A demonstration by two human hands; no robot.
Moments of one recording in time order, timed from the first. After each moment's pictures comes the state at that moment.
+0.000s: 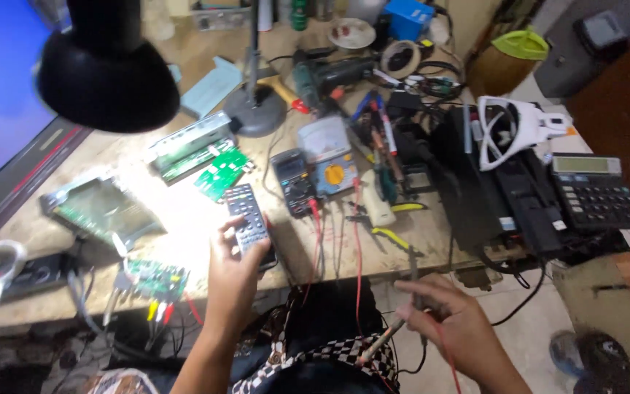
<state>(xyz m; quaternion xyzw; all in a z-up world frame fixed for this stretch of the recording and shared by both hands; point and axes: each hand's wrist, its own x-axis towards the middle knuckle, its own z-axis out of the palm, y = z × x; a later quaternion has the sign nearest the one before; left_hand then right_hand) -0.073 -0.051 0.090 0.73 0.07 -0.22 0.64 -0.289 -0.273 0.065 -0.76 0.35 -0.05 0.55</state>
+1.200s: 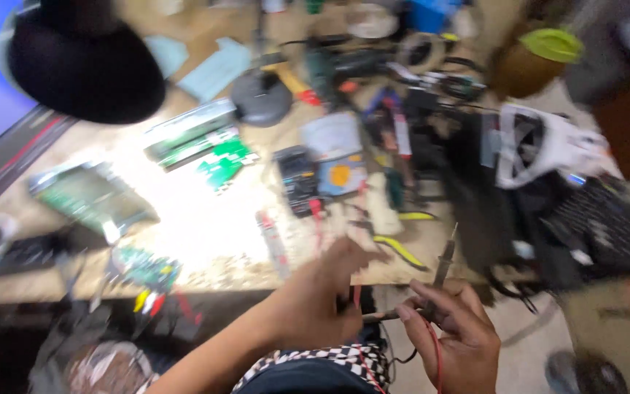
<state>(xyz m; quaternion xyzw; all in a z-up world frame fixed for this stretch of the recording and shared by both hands) -0.098 -0.107 0.108 0.65 -0.51 -0.26 0.50 -0.273 -0.254 0.065 -0.78 0.25 -0.32 0.47</state>
